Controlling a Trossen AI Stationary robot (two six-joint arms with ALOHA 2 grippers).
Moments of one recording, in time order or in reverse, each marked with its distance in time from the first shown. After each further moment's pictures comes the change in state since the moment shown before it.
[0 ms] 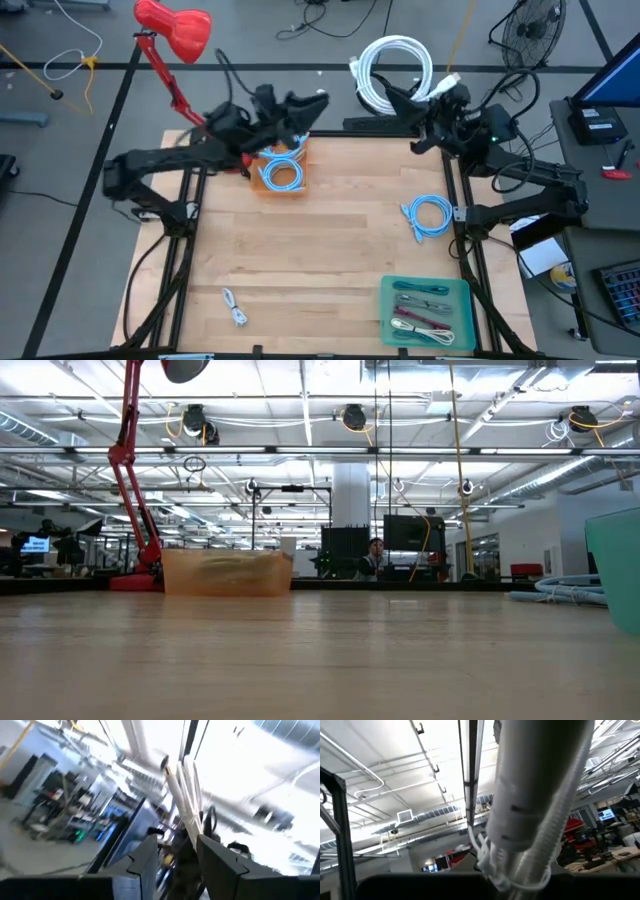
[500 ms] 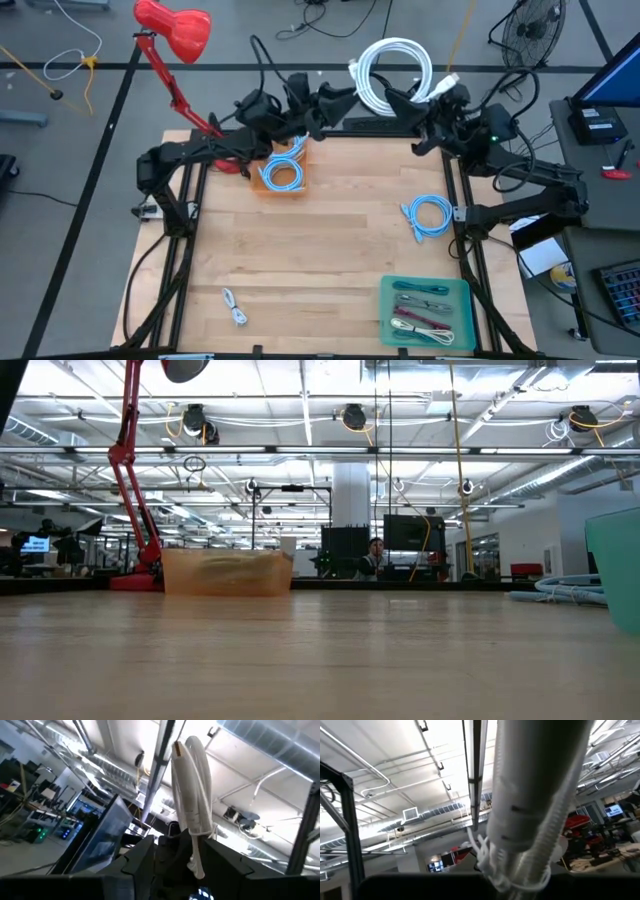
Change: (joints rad) left arm 0.020 0.270 0.309 0.052 0.151 -0.092; right arm -0.006 -0.003 0.002 -0.029 -0.031 0.025
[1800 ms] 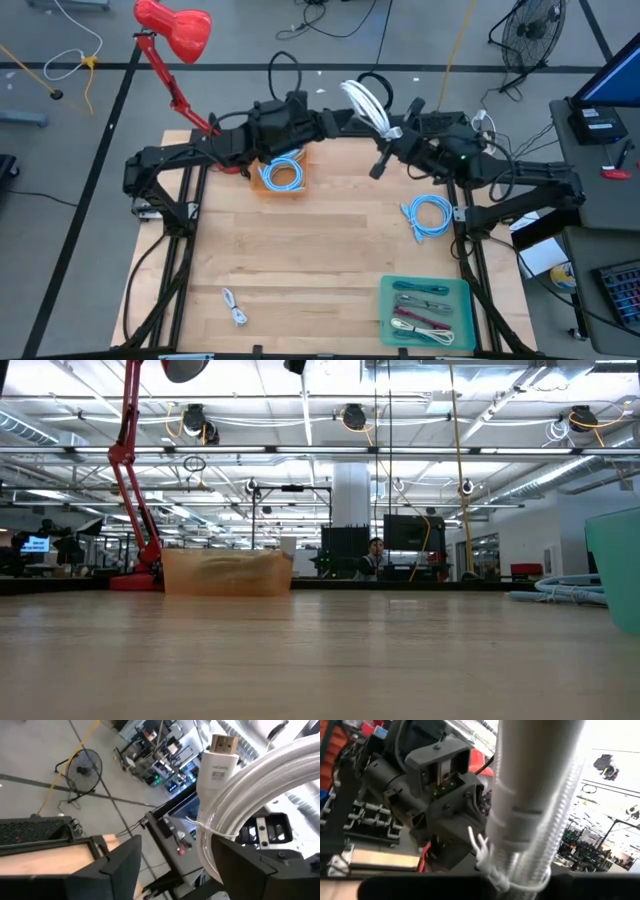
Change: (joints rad) left arm -0.103 -0.097 0.046 -0.729 -0.489 -0.244; right arm 0.184 0.047 -0.002 -0.321 0.432 -0.963
